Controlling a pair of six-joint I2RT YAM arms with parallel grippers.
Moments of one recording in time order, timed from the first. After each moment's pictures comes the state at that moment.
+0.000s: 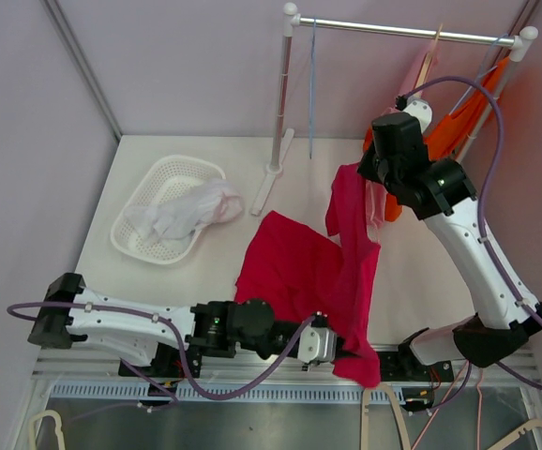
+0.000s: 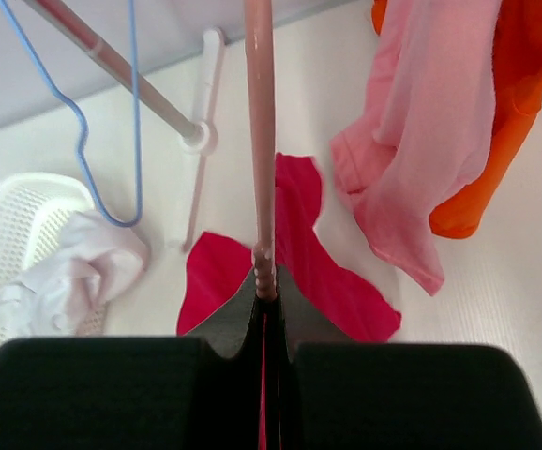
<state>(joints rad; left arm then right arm) -1.61 1.23 0.94 0.29 0.09 0.12 0.56 1.38 1.81 -0.95 0.50 0.64</state>
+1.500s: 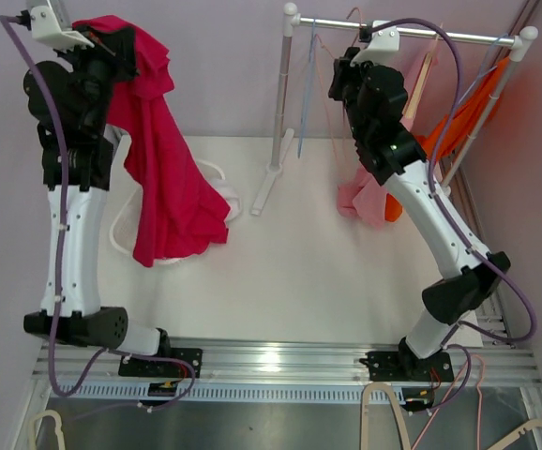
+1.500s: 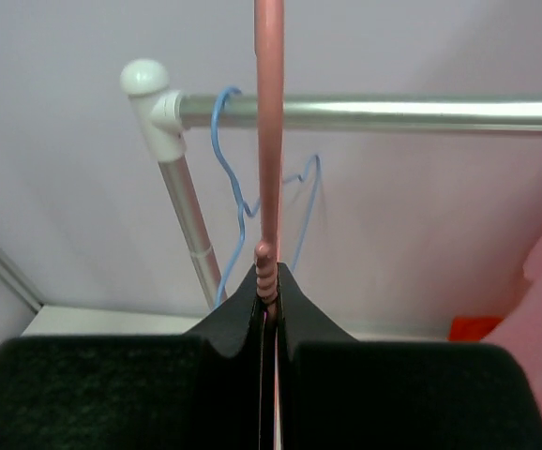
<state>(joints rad) -0.08 1.40 1.94 -0.14 0.06 -0.35 0.53 1.66 1.95 -0.11 0.38 0.10</state>
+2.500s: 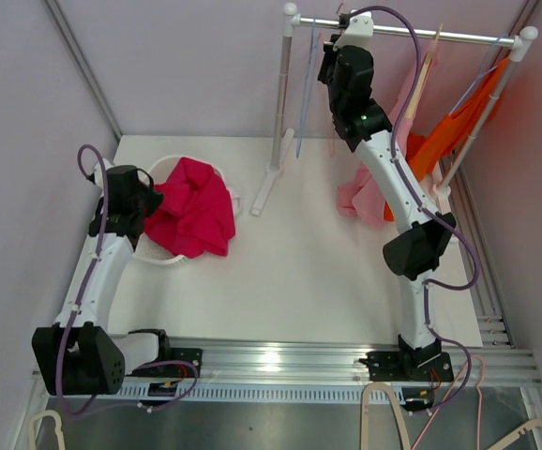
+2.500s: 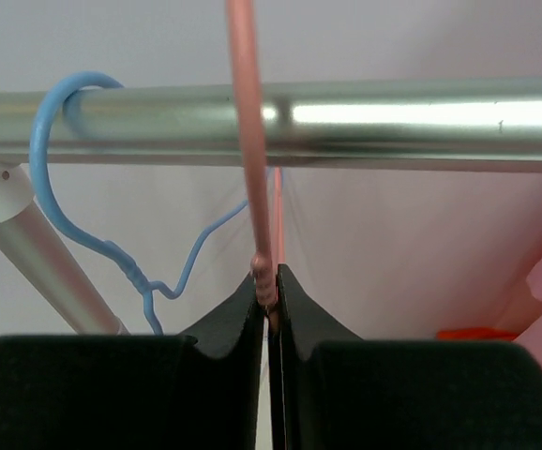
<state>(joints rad) 0.04 1.17 0.98 -0.38 -0.19 -0.79 0.46 2.12 2.43 -0.17 0.43 0.07</state>
